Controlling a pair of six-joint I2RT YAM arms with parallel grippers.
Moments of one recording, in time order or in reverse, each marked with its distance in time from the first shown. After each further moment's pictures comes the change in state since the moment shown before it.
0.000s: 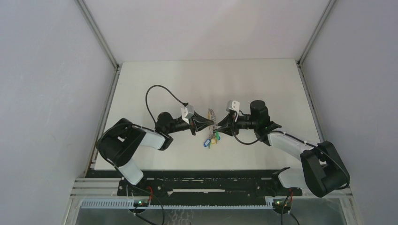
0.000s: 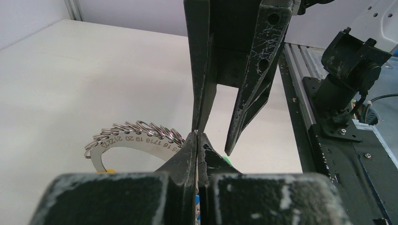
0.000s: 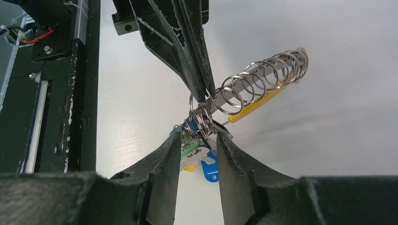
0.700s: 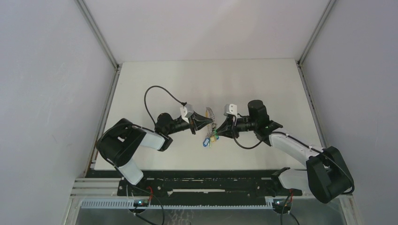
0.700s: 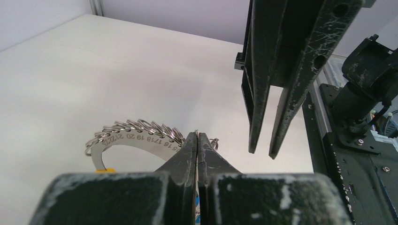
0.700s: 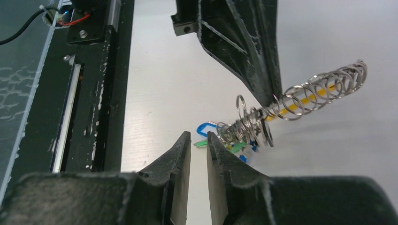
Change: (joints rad) left arm 0.000 0.000 -0.016 0.003 -0.081 0.002; right arm 0.040 -0.061 0.028 -0.146 -0.062 -0.080
